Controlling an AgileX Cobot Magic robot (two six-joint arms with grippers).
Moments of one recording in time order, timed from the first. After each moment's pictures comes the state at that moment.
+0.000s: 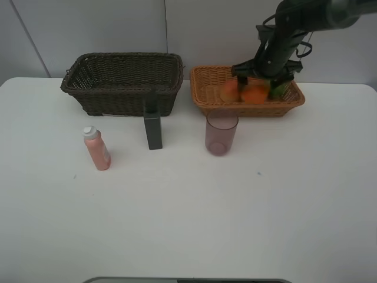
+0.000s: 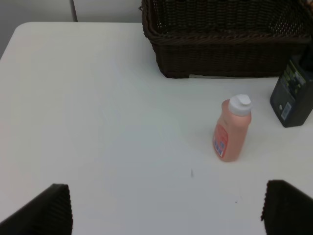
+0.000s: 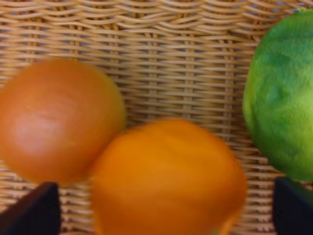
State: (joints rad) left arm 0.02 -0.01 -0.50 -0.06 1.07 0.01; right arm 0.26 2.17 -1.66 -0.22 0.73 0.30
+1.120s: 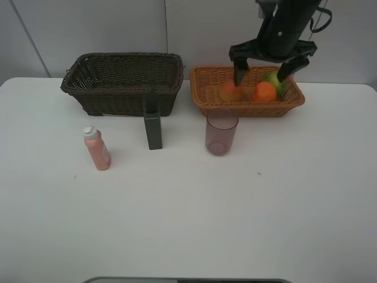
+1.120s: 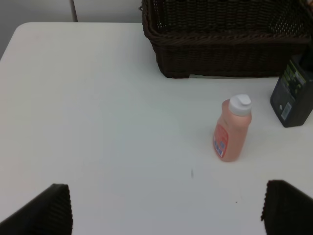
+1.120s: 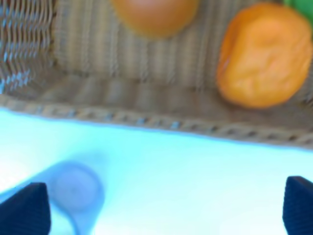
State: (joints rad) left arm 0.02 -0.01 -0.50 -0.06 1.07 0.01; right arm 0.35 1.92 -1.59 -0.11 1.06 0.25
